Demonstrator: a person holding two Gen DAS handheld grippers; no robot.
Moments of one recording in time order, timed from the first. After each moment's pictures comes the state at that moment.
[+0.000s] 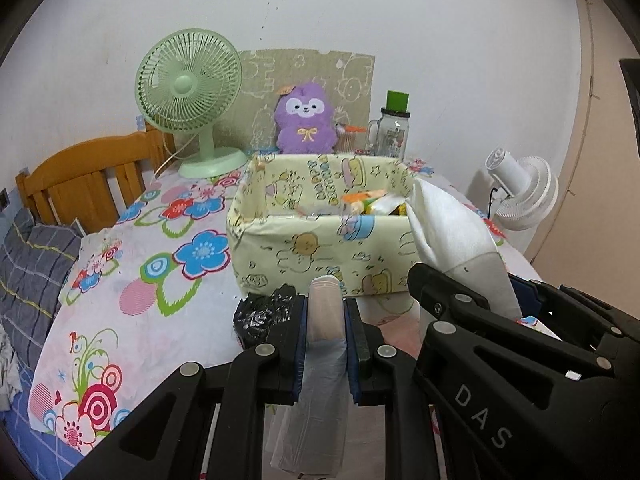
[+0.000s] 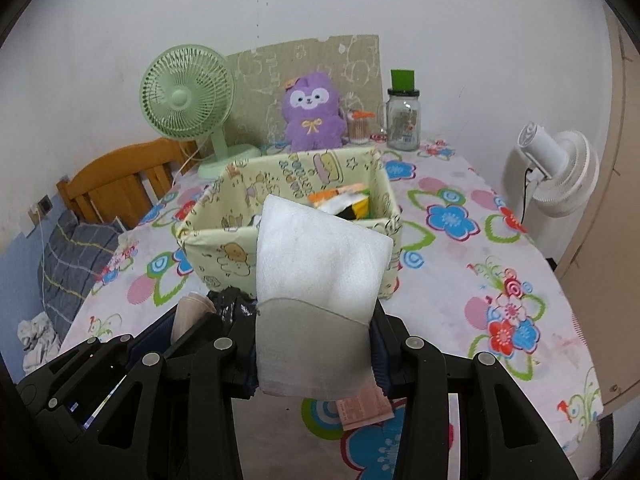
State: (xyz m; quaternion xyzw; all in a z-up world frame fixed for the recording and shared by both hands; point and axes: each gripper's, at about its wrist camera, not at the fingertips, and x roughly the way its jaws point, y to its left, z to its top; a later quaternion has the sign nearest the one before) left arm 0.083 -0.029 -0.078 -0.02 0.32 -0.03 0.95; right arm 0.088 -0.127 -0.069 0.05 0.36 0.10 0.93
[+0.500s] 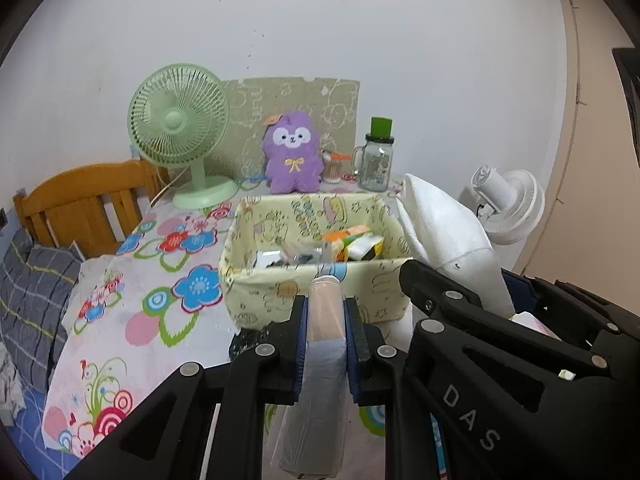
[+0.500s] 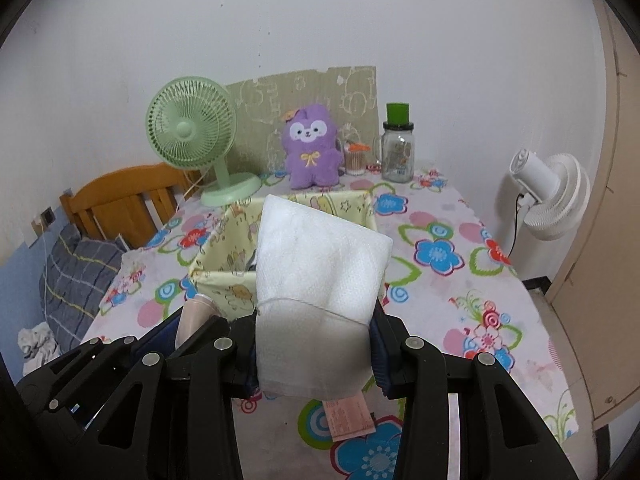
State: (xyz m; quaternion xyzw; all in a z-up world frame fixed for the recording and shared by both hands) left arm 0.078 -0.042 -0.039 -0.01 0.30 -0.05 0.95; right arm 0.084 -0.137 -0.028 0.05 0.33 0.09 0.94
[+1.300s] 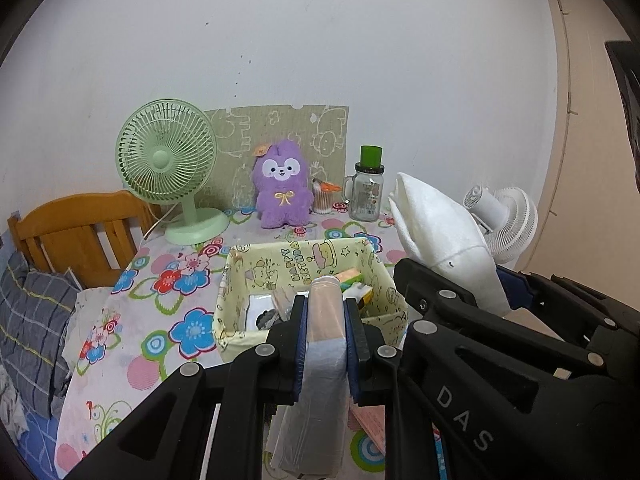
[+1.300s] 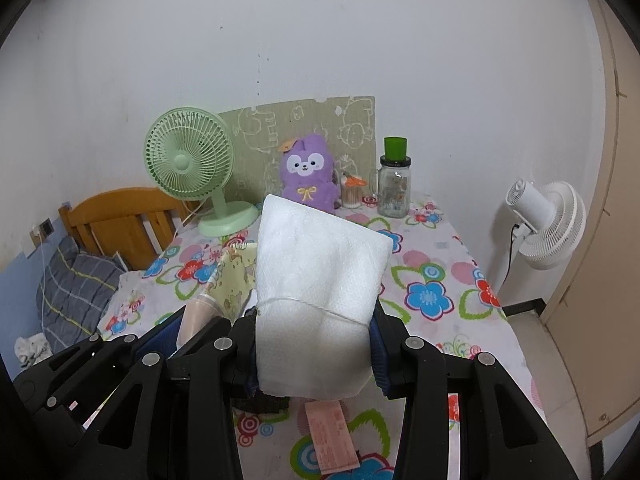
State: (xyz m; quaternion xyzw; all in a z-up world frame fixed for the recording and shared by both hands) left arm 0.101 -0.048 -0.006 0.00 0.27 -0.06 0.96; right arm 0.104 -0.144 0.006 0.04 0.30 0.09 0.95
